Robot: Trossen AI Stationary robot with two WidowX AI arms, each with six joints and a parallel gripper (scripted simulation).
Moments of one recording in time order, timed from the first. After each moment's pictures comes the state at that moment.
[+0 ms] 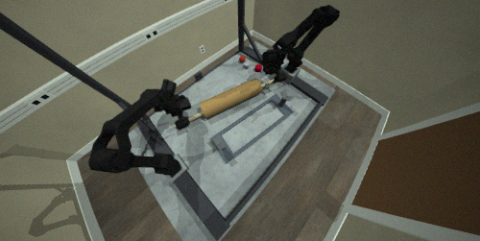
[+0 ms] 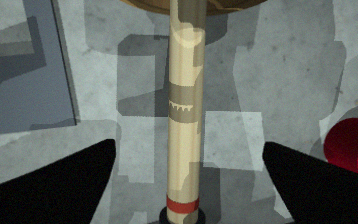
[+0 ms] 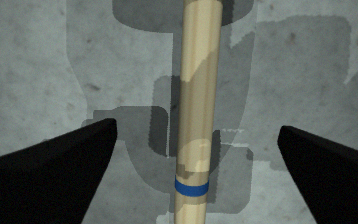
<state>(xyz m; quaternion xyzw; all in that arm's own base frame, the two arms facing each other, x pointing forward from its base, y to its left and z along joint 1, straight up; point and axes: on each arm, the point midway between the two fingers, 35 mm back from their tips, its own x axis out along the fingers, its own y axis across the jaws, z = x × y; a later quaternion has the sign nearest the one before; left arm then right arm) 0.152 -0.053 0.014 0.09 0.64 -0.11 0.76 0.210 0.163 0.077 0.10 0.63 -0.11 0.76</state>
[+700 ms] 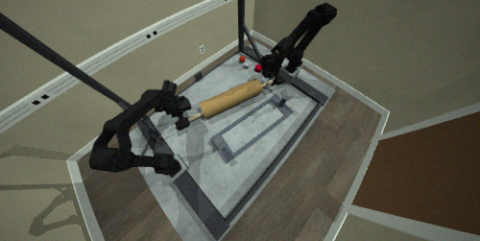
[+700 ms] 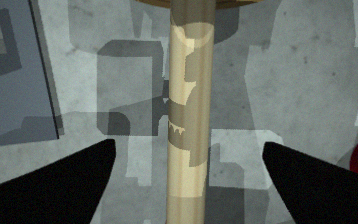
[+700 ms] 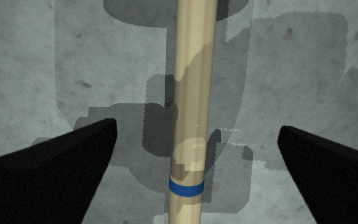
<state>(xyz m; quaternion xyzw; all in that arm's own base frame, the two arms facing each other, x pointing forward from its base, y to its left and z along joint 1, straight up) 0.156 -0.054 -0.014 0.09 0.64 -0.11 0.76 0.208 0.161 0.072 0.09 0.64 -0.11 0.76</state>
